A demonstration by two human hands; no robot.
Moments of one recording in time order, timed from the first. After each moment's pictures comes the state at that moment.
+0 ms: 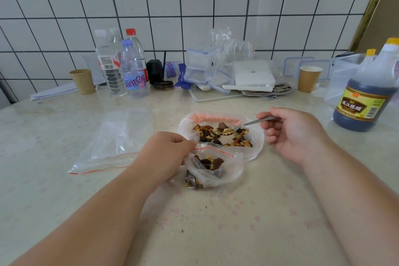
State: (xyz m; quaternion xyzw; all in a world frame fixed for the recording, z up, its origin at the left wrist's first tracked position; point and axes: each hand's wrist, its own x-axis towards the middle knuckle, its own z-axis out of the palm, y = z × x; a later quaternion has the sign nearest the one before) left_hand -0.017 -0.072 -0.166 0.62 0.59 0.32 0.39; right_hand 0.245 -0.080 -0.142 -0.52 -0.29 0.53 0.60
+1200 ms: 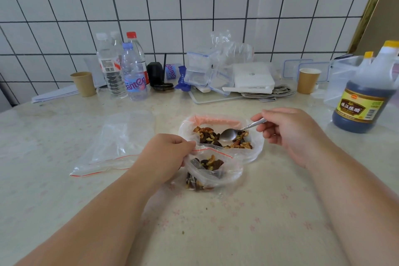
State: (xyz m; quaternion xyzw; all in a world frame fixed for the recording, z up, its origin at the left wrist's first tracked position) left_hand -0.018 -0.071 -0.166 0.62 0.58 0.34 0.41; right_hand 0.243 -0.091 -0.135 -0.60 -0.47 0.37 0.53
